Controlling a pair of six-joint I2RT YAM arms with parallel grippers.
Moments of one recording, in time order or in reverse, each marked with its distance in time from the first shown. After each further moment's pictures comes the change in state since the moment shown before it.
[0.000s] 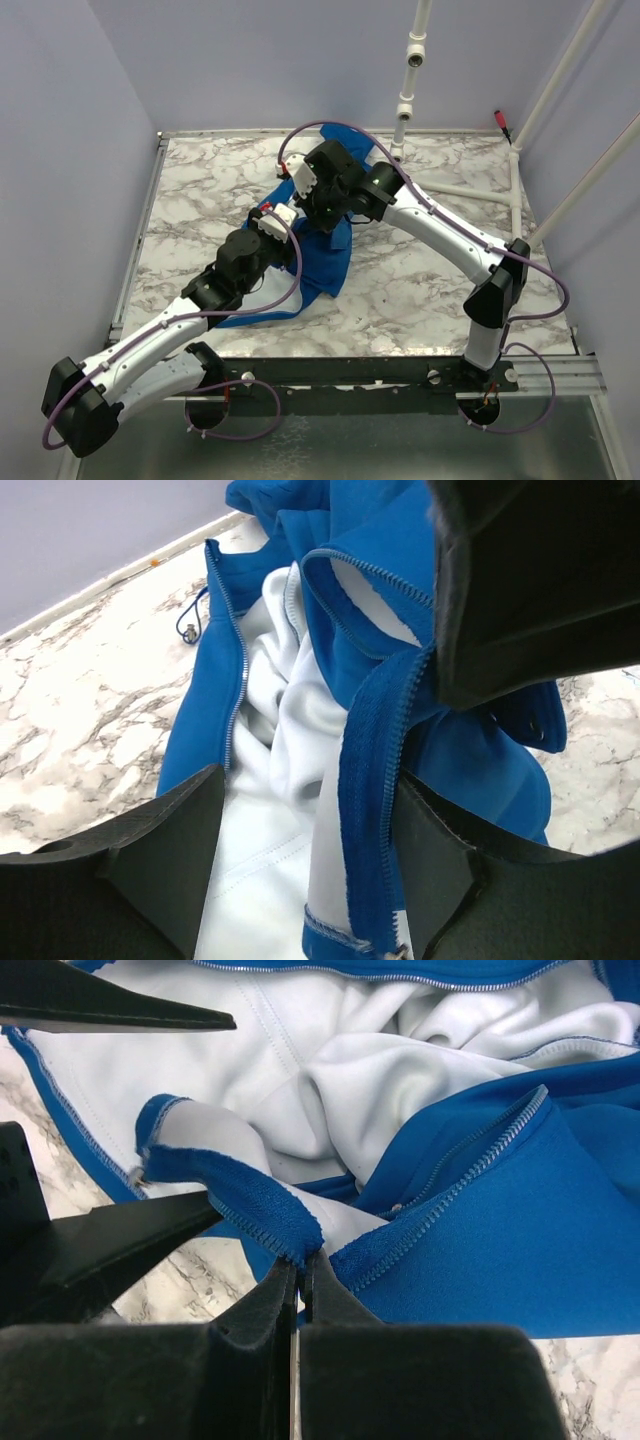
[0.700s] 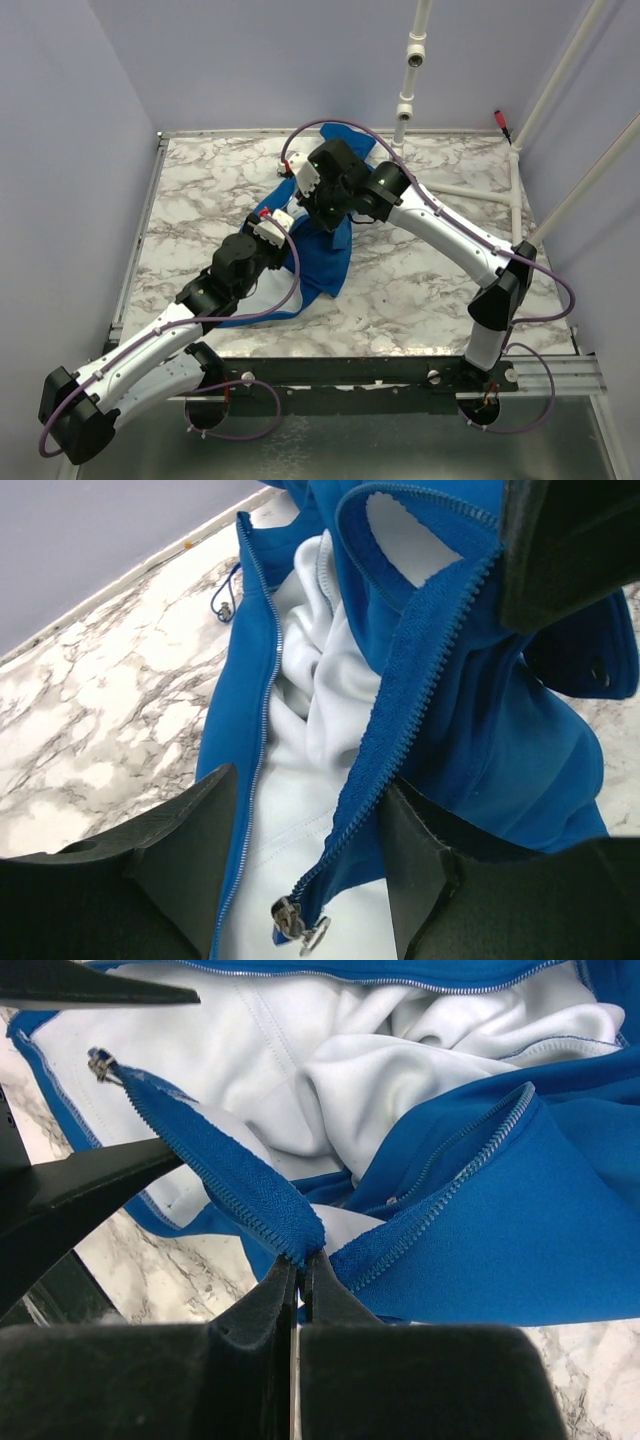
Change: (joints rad) left arm -0.001 -0.063 -0.018 -0.069 -0.063 0.076; right arm 0.000 -0.030 -0.006 -0.001 0.010 0.000
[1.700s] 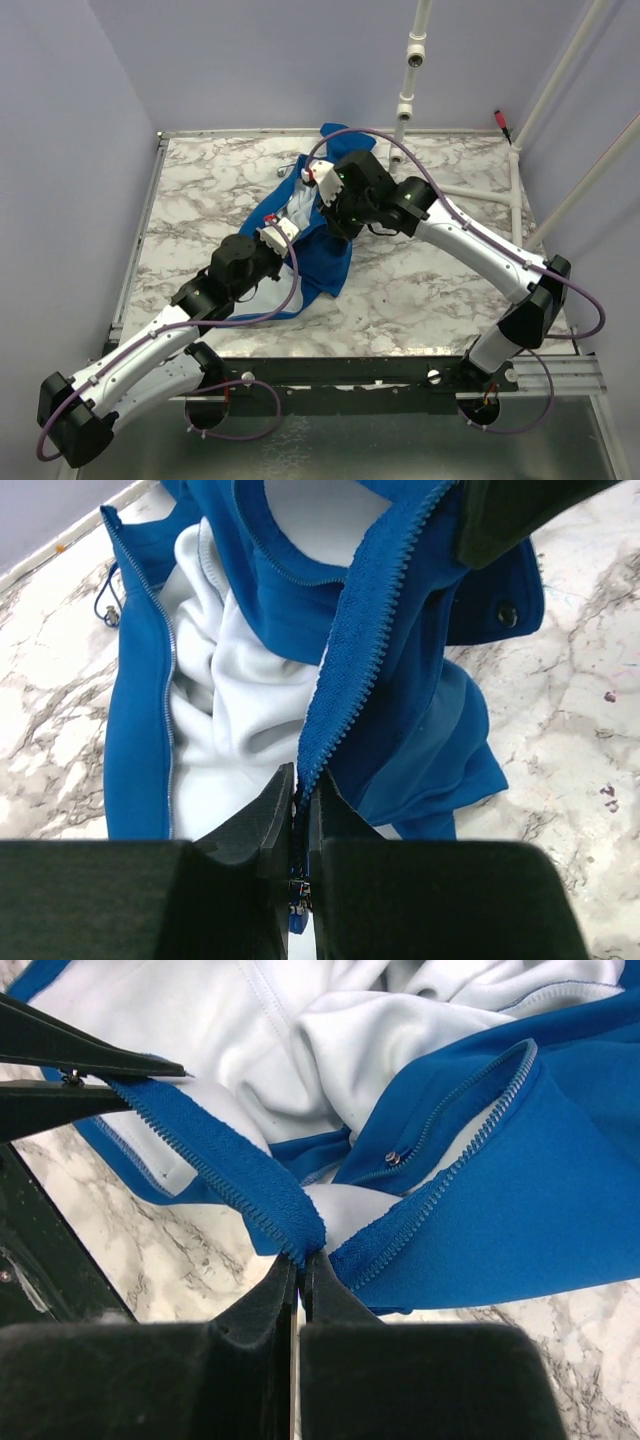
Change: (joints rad) left arm 0.000 -0.035 0.011 -0.114 0.238 -0.039; right arm -0.030 -0.177 -0.234 0.085 -0.015 0.000
